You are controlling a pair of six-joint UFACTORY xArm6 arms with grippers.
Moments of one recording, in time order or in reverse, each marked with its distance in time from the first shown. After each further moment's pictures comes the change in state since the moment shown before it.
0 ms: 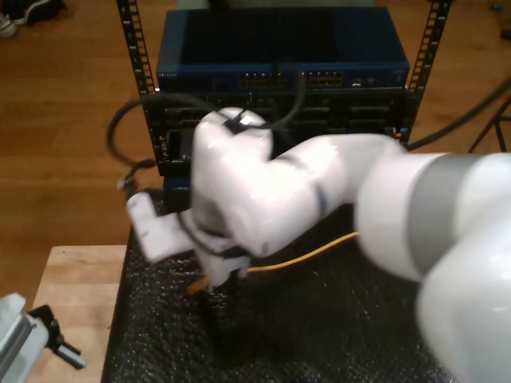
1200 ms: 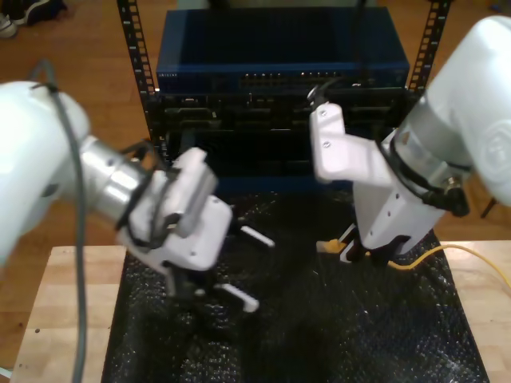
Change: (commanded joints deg) left arm -38.5 1.0 -8.4 -34.0 -3.3 -27.5; right arm -20.7 -31.2 10.9 13.1 19.8 1.6
